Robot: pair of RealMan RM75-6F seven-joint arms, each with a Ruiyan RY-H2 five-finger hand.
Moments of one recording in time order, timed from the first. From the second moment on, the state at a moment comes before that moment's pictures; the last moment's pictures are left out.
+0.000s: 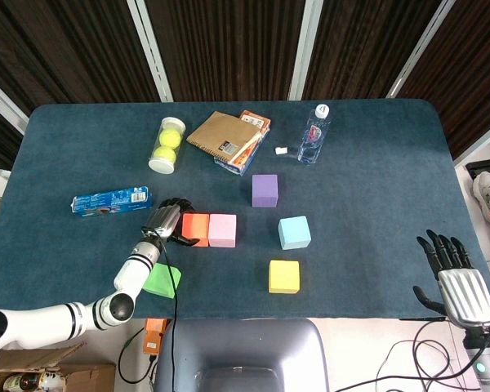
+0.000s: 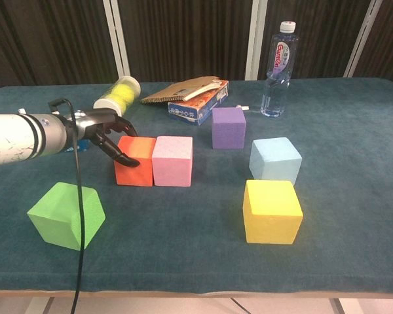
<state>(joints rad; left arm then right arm) -0.98 -1.56 -0.23 -1.38 0.47 0.78 0.32 0.09 -1.08 0.01 -1.65 -1.55 1.44 -0.09</state>
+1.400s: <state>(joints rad) -1.00 -1.55 -0.19 -1.36 0.57 0.71 0.27 0.08 -1.08 0.01 -1.65 -1.55 1.45 -0.09</state>
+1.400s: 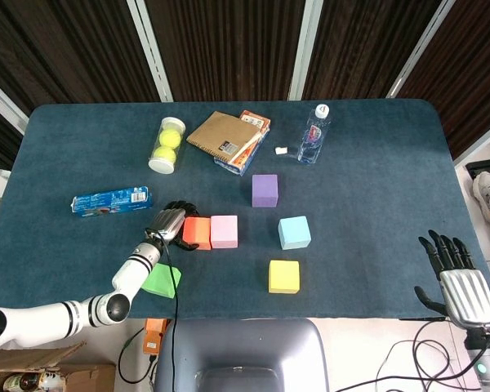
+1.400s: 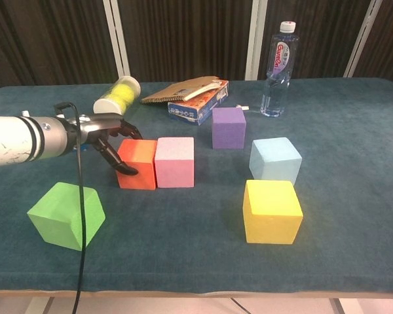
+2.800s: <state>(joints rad) -0.74 -1.11 -0.01 -1.87 0.95 1.21 0.38 0.15 -1.10 0.02 -1.65 -1.57 1.36 -0.08</state>
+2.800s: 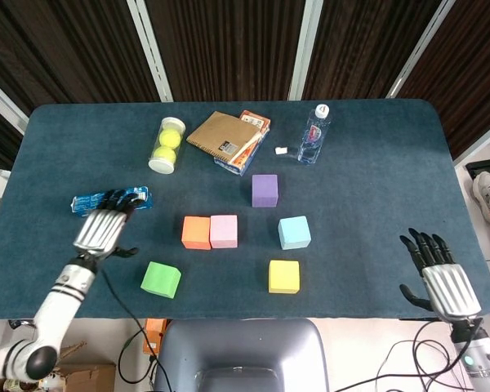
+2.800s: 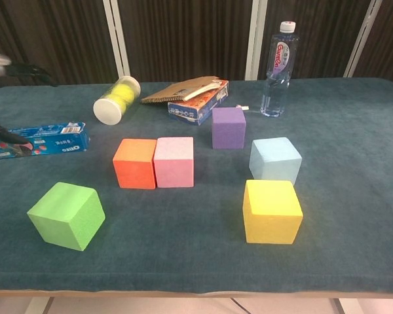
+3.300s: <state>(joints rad) -0.38 -1.02 0.14 -1.71 1.25 1.48 0.17 0.48 -1.16 0.21 -1.74 -1.21 0.96 -0.25</state>
